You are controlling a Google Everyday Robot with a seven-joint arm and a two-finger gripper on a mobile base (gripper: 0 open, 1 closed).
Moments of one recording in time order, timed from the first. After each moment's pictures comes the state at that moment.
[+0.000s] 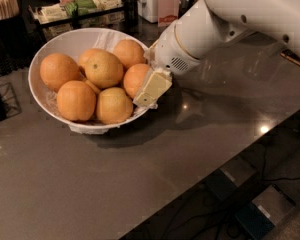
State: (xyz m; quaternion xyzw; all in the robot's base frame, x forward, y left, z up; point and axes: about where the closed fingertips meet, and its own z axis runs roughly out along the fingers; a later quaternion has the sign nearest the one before) arm 0.541 -0.003 0.918 -0.62 0.70 0.12 0.32
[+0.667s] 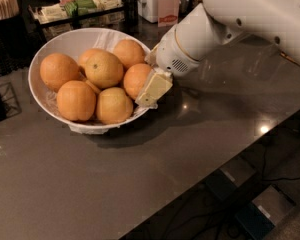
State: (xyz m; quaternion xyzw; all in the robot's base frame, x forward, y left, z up) arm 0.553 -0.007 0.903 -0.62 0.70 0.13 0.32
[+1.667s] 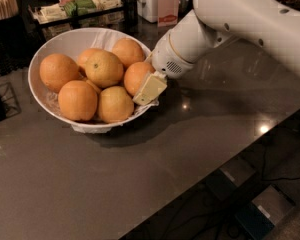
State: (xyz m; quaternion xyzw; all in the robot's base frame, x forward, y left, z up) arm 0.566 0.002 0.885 -0.62 0.71 0.14 0.30
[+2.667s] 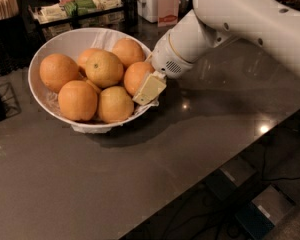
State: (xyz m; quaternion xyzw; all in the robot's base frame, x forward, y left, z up) arm 0.566 0.004 0.886 -0.61 0.71 0.15 0.30
